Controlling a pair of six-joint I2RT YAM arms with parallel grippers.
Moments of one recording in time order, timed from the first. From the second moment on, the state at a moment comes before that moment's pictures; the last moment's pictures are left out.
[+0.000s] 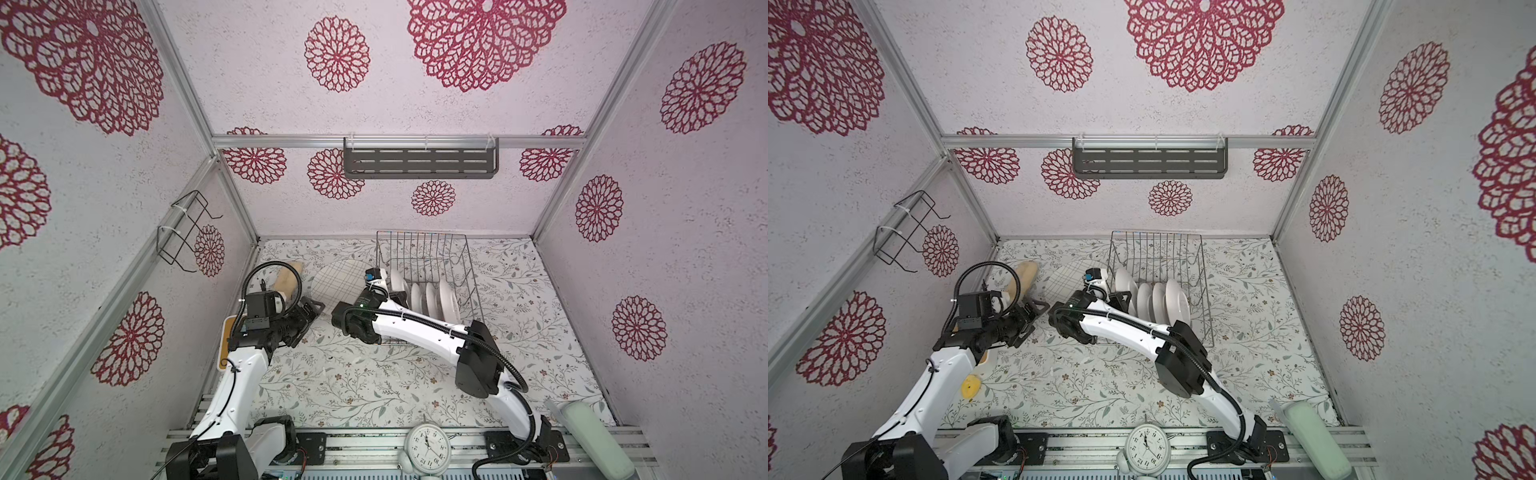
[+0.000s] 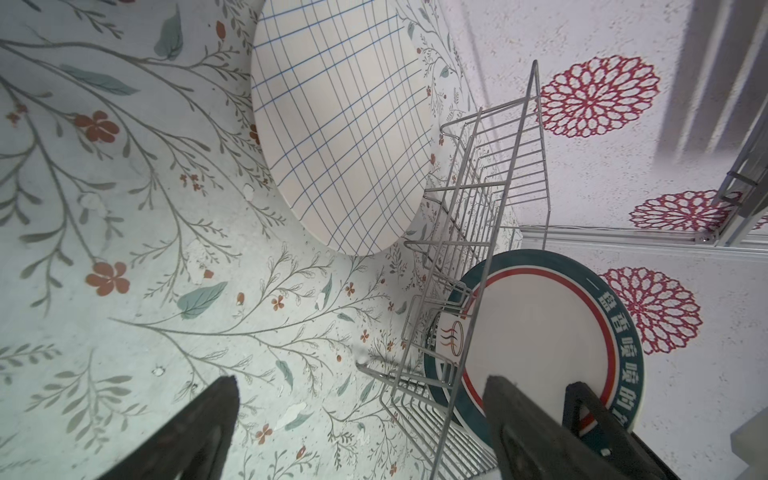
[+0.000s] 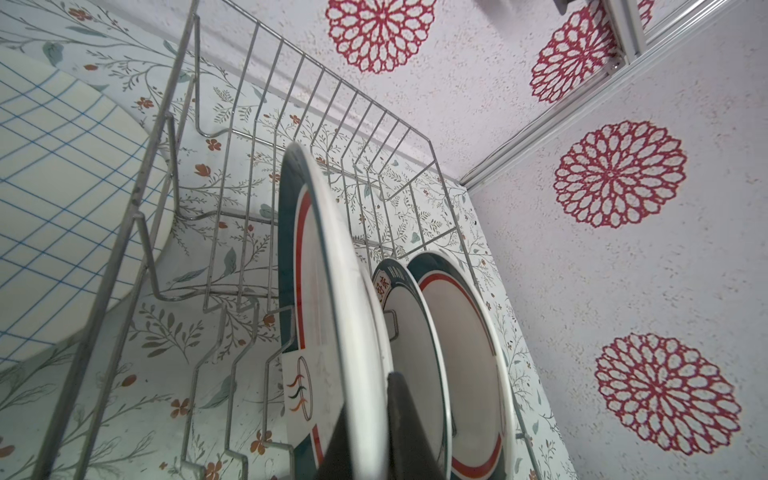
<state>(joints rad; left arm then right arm) 0.11 1.07 0.71 -0.44 0.52 -0.78 1.15 2.27 2.20 -1.58 1.20 1.02</state>
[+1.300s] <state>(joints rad) 0.11 0.96 0.77 -0.47 0.58 -0.82 1.20 1.40 1.34 -0.53 0.86 0.58</state>
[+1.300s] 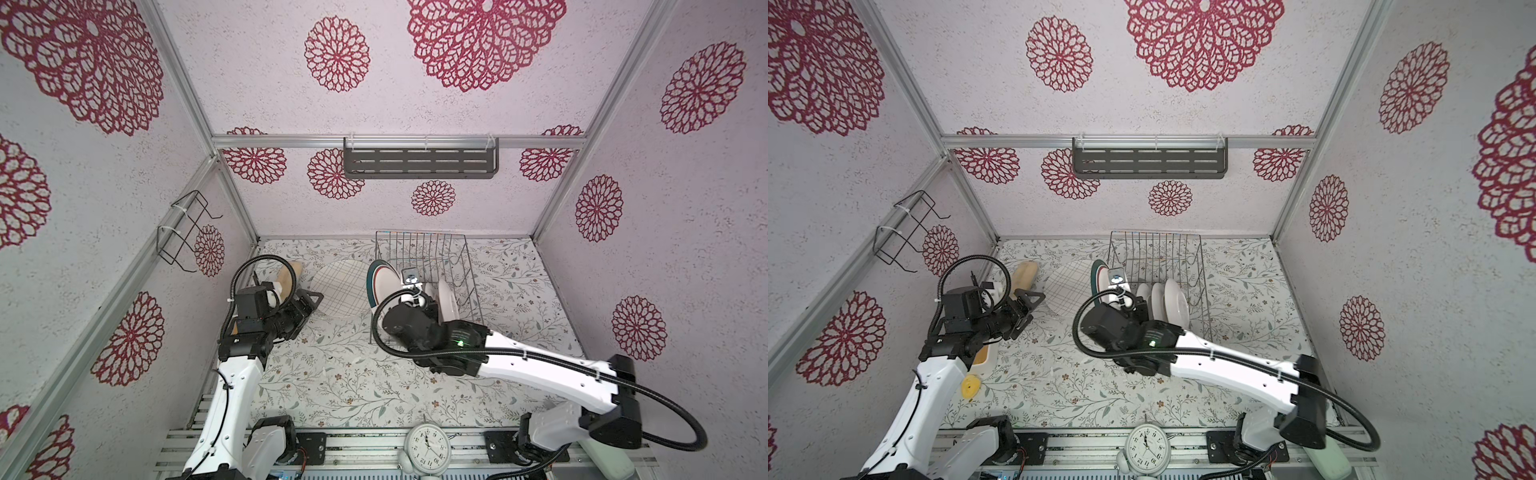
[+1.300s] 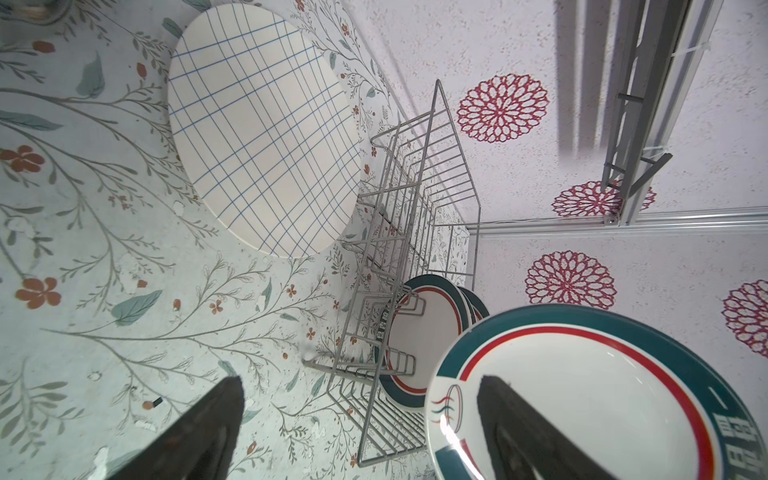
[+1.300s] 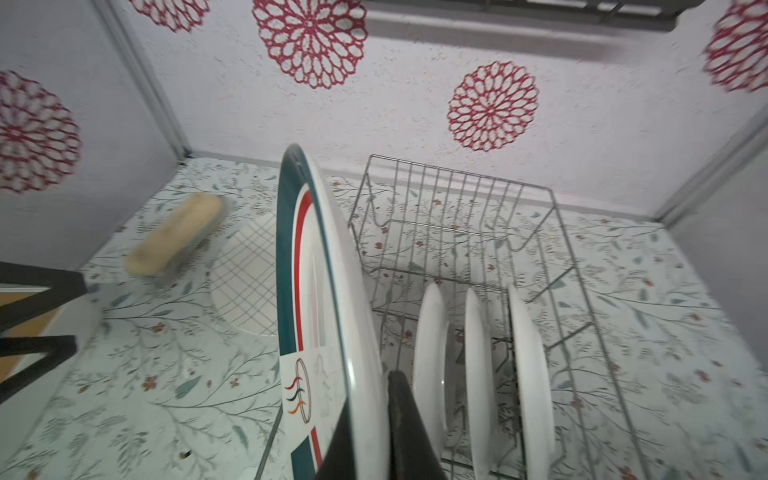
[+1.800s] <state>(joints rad) -0.01 0.94 0.83 -0.40 0.60 -0.87 0.97 1.15 1.05 -0.16 0.36 0.75</state>
